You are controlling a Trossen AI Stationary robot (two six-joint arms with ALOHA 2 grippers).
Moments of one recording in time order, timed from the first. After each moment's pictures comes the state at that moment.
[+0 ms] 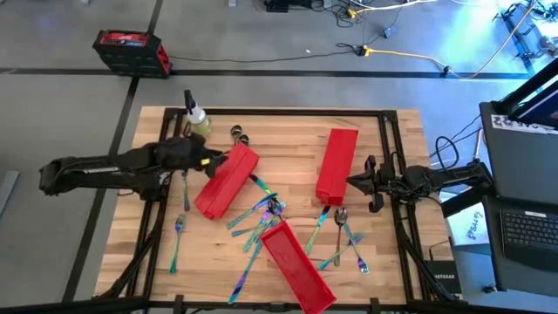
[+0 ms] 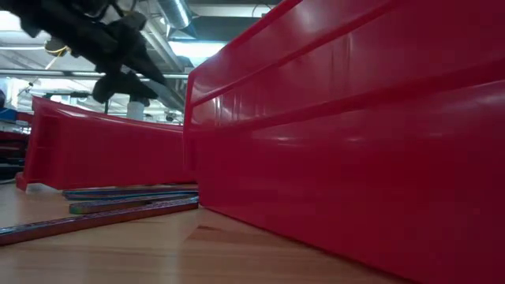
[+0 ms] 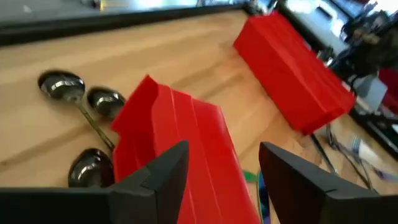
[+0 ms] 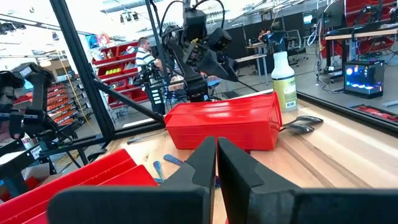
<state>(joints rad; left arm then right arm) 0.26 0.71 0.48 -0.27 -0.19 -0.64 0.24 0.00 0.01 0.05 0.27 0.23</state>
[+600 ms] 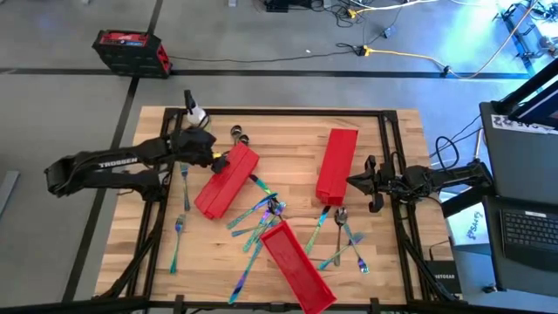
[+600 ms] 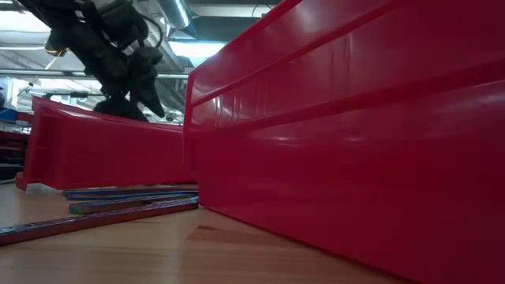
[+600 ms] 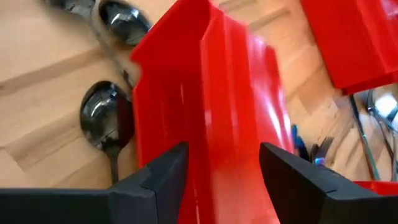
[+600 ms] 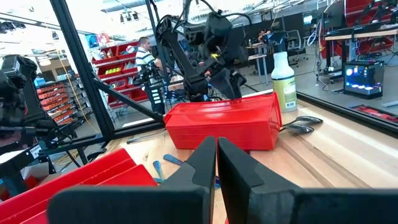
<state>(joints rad) 0.46 0.94 0.52 -0.39 0.10 -0.64 0.24 0.00 0.01 0.05 0.27 0.22</state>
